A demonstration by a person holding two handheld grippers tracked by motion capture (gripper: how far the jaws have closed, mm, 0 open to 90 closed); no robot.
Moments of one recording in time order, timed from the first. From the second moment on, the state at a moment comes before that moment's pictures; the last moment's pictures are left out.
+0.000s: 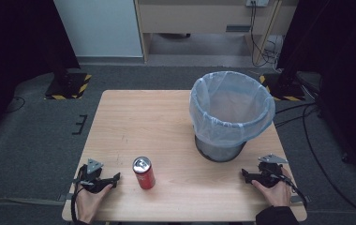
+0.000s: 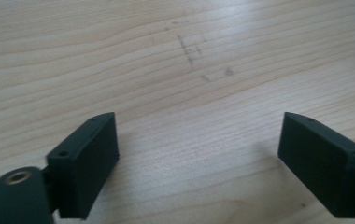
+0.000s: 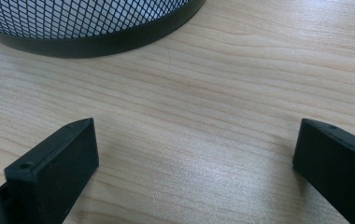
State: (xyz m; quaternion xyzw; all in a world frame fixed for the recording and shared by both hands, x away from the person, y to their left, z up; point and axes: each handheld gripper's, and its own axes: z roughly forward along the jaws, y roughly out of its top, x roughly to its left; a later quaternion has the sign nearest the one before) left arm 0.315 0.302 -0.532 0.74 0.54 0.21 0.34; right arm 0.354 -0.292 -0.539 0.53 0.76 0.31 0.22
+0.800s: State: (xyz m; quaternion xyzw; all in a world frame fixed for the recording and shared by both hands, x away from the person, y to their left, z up) left arm 0.275 0.286 -0.471 0.68 0.47 0.28 0.48; right arm 0.354 -0.296 -0.539 0.52 0.76 0.31 0.21
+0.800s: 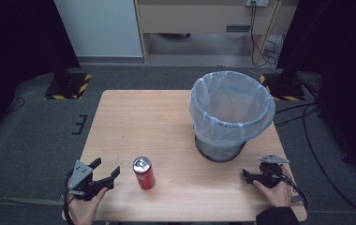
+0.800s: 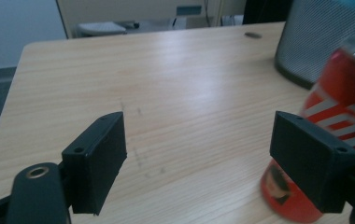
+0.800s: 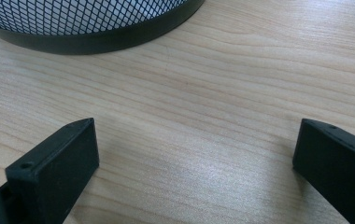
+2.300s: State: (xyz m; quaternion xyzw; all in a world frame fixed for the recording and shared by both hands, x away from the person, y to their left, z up) left arm 0.279 0.196 -0.478 0.74 0.36 0.26 0.50; right arm 0.354 -0.296 -0.539 0.53 0.76 0.31 0.22
